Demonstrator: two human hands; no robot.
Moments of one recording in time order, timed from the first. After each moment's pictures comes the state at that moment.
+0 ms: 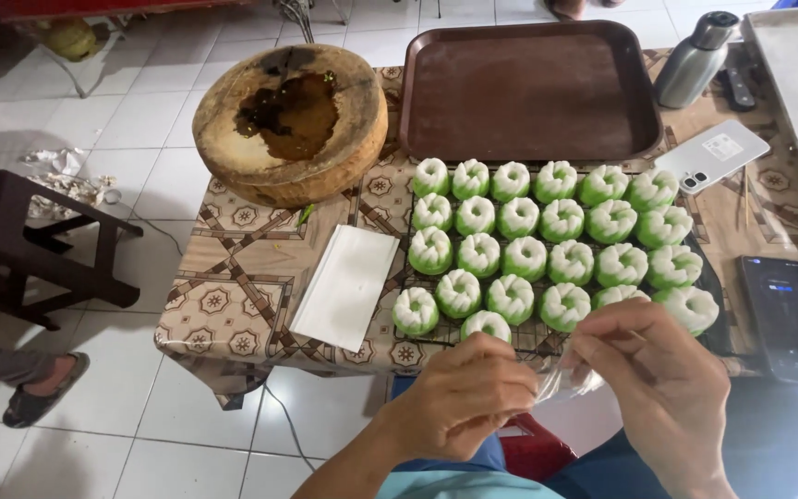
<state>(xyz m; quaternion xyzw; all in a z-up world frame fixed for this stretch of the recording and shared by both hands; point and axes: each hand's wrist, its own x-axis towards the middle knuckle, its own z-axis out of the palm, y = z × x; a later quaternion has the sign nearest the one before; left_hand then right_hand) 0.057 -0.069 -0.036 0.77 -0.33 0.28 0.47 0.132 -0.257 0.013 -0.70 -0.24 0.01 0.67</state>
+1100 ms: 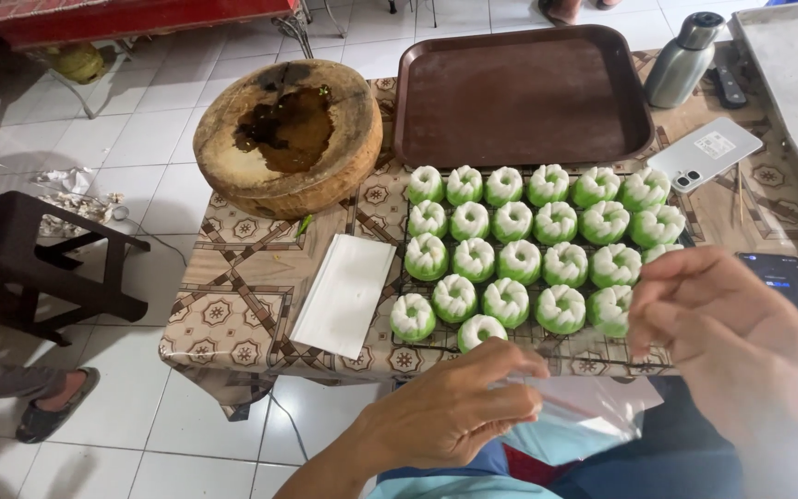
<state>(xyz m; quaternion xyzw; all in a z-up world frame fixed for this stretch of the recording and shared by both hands) 0.055 -0.062 0.000 0.83 -0.34 0.09 0.43 0.180 -0.287 0.041 -0.69 -0.03 0.14 0.71</state>
